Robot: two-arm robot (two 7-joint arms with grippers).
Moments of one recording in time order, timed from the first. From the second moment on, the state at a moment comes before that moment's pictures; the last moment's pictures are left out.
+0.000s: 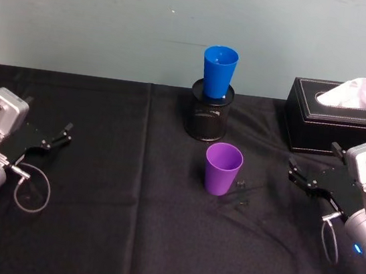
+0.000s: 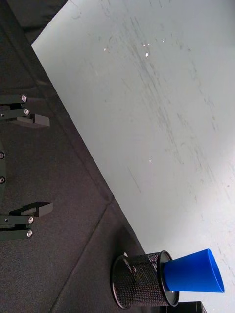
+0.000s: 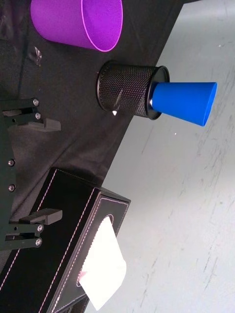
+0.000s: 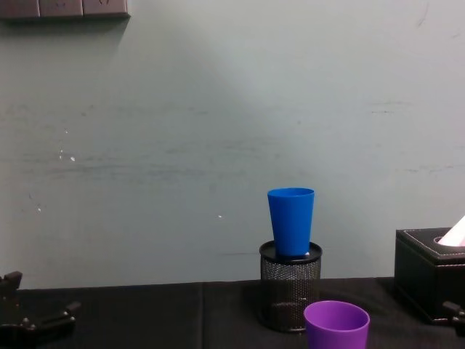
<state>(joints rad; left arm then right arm) -0.20 0.60 0.45 -1.41 -0.25 -0.12 0.03 0.20 0.60 -0.45 -1.41 0.25 -0.12 -0.03</state>
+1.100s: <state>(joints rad) -0.20 0.60 0.45 -1.41 -0.25 -0.12 0.03 0.20 0.60 -0.45 -1.41 0.25 -0.12 -0.03</state>
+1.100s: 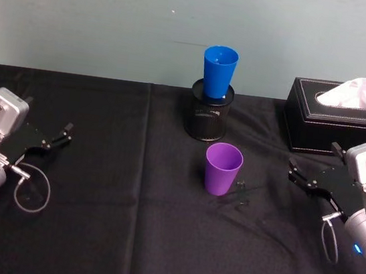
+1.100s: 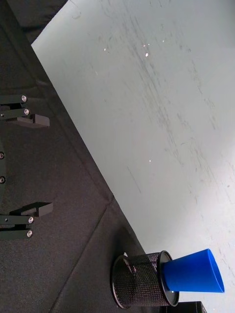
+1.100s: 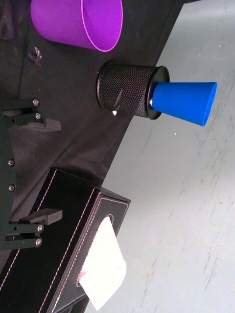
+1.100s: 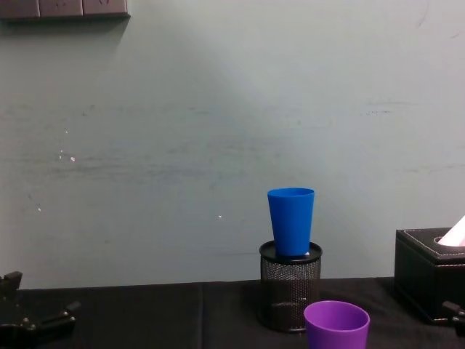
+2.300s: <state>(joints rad) -0.20 0.60 0.45 -1.41 -0.25 -0.12 0.03 0.20 0.60 -0.45 -1.41 0.25 -0.12 -0.03</state>
